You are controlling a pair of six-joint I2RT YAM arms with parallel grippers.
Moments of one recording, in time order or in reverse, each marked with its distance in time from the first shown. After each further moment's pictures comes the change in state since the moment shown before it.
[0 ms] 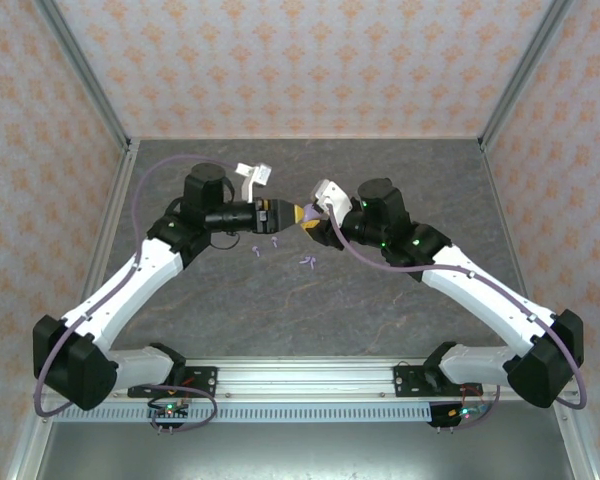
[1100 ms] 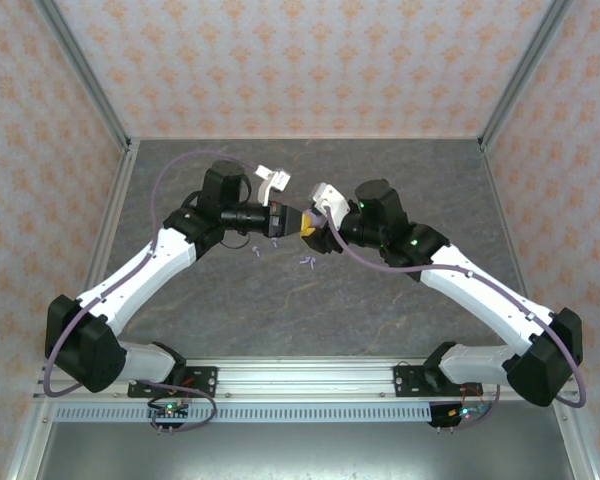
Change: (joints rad) left arm -0.037 0.087 0.058 -0.070 0.047 0.147; right arm 0.002 0.007 0.001 -0.024 -0.015 0.010
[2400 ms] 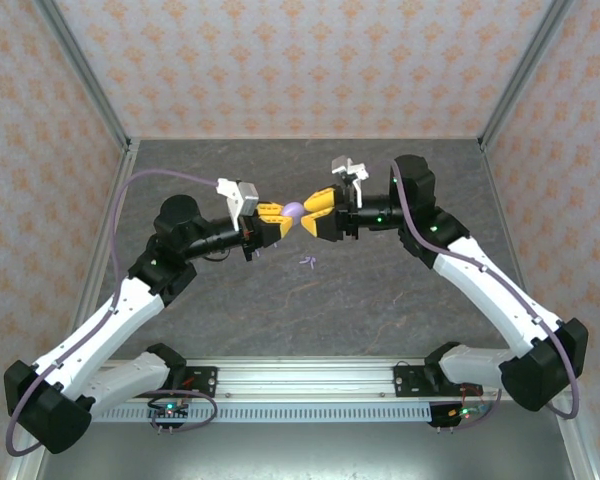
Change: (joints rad) left arm -0.030 -0.361 -0.270 0.377 -0.148 0.306; right arm -0.160 -0.003 0.065 0.199 -0.731 0.460
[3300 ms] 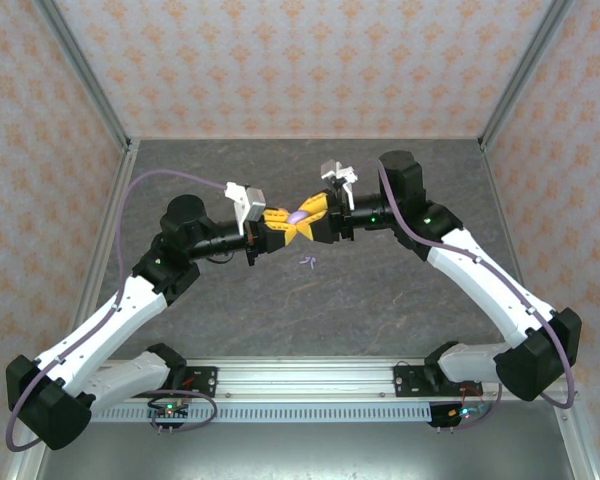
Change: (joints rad) left arm -0.021 0.019 0.003 -0.019 0.054 0.031; right arm 0.017 0.054 0.064 -0.144 -0.021 -0.142
